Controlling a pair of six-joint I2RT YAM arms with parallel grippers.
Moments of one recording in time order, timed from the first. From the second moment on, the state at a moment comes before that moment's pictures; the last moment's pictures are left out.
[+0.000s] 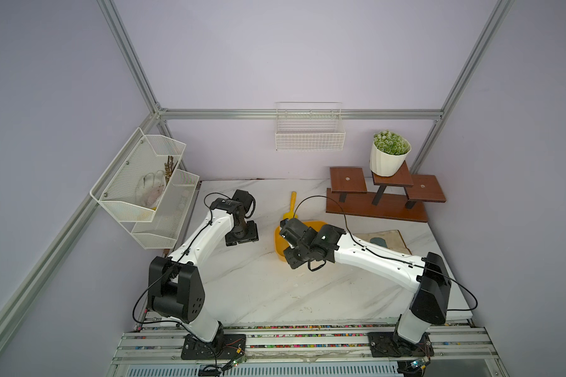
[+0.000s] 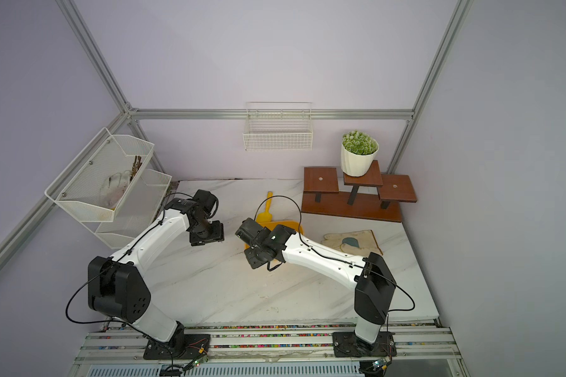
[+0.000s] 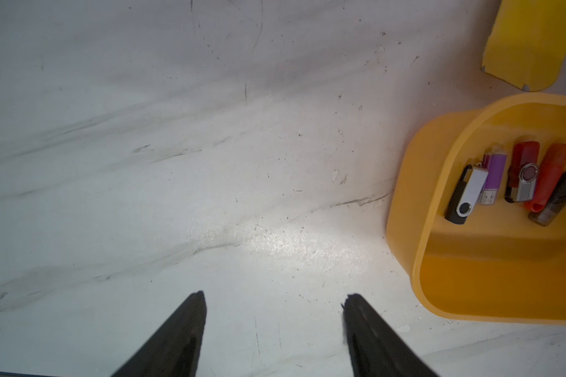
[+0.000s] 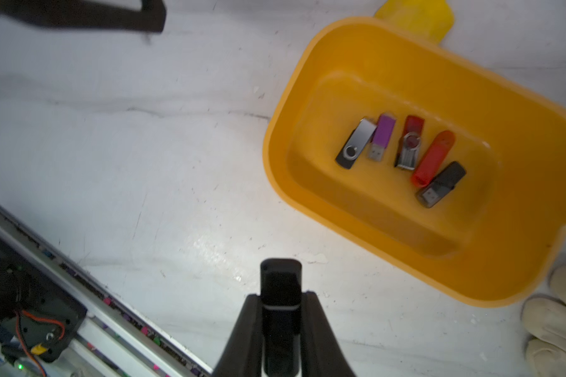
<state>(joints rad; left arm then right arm) -0.26 1.61 1.40 -1.14 -0.06 -0.47 0.97 1.74 1.57 -0.89 0.15 0.42</state>
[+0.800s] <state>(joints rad) -0.25 1.61 1.37 -1.11 -0.04 -0.47 0.85 2.15 1.83 -0.77 0.19 0.45</state>
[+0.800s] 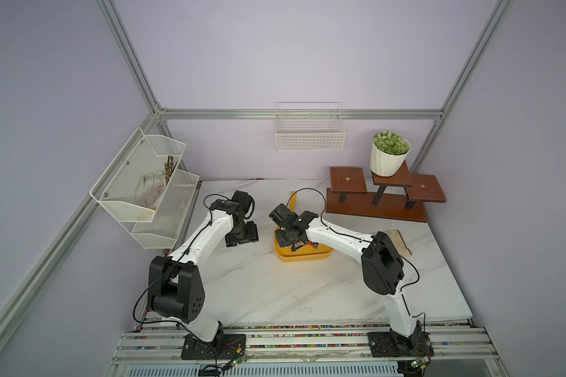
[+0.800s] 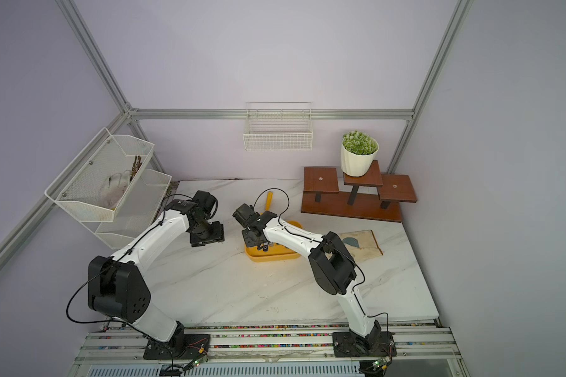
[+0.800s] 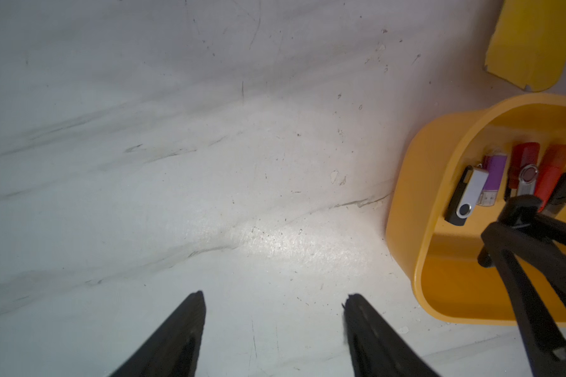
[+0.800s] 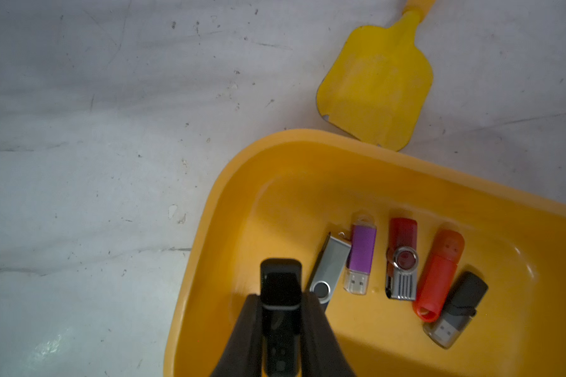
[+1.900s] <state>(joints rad) -0.23 1.57 1.34 -1.11 -0.03 -0.46 0.84 2.28 1.84 -0.70 0.20 0.44</state>
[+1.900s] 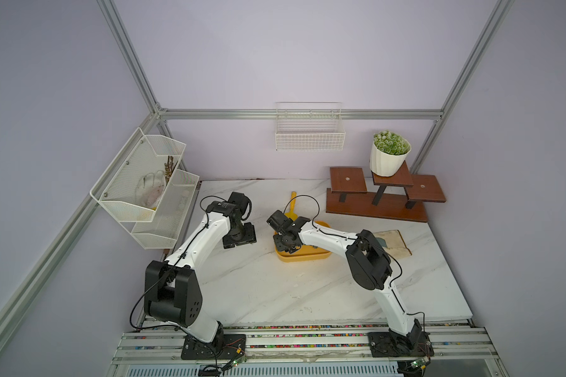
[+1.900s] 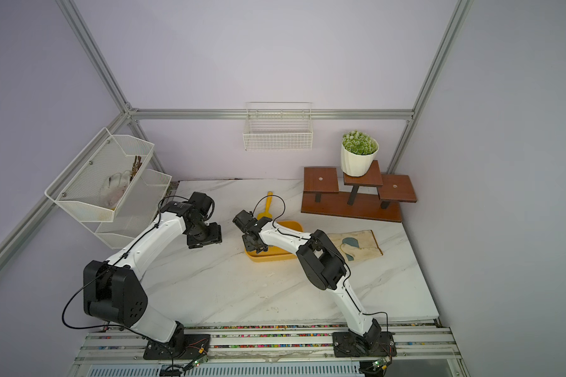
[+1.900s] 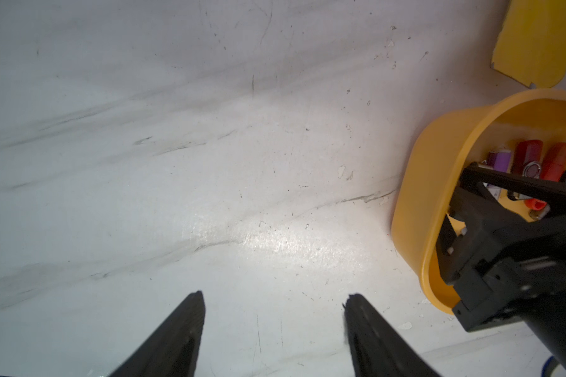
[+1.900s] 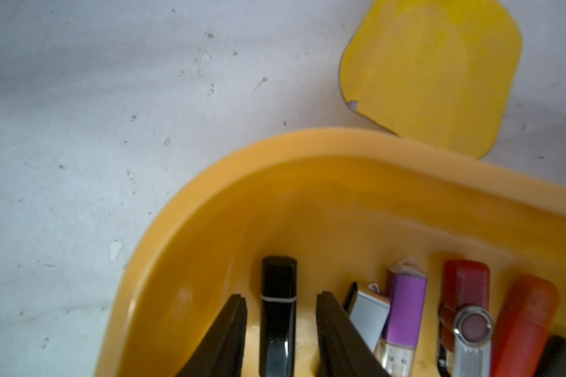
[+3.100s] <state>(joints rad) -0.01 1.24 0.35 0.39 -0.56 -0.17 0.46 1.21 0.49 0.33 0.97 0.21</state>
